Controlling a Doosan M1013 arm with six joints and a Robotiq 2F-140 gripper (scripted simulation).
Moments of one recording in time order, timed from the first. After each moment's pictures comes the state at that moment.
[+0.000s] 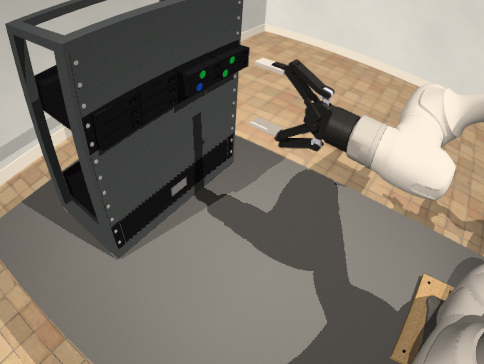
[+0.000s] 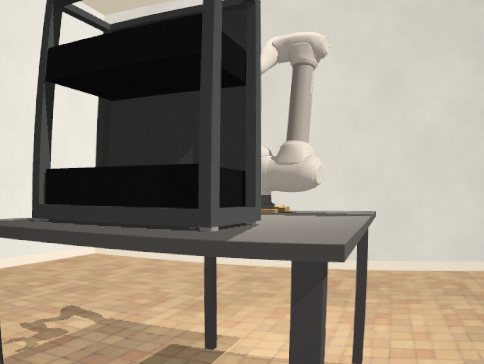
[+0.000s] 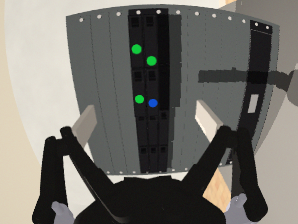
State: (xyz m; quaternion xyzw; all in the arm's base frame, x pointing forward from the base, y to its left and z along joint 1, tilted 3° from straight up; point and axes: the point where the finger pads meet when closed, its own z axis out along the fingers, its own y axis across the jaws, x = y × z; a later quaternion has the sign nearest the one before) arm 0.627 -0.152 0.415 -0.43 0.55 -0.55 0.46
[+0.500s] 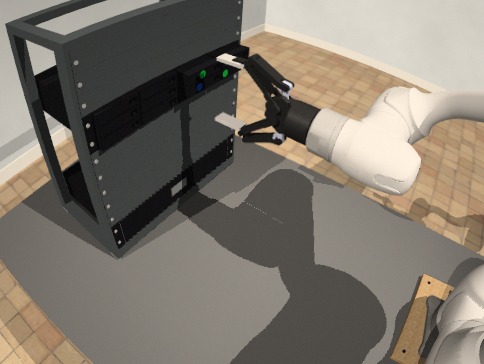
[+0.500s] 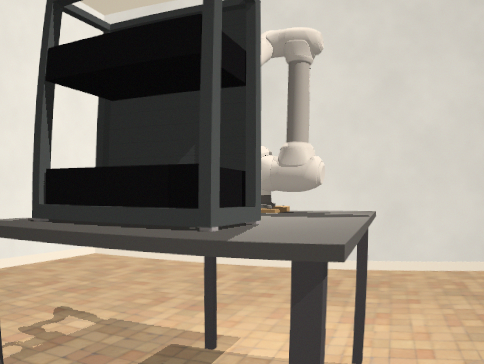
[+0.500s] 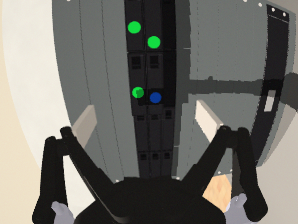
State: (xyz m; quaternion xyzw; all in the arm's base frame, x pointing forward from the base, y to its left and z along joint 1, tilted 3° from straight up) arm 0.701 -0.130 0.420 -0.43 0.55 -0.56 0.46
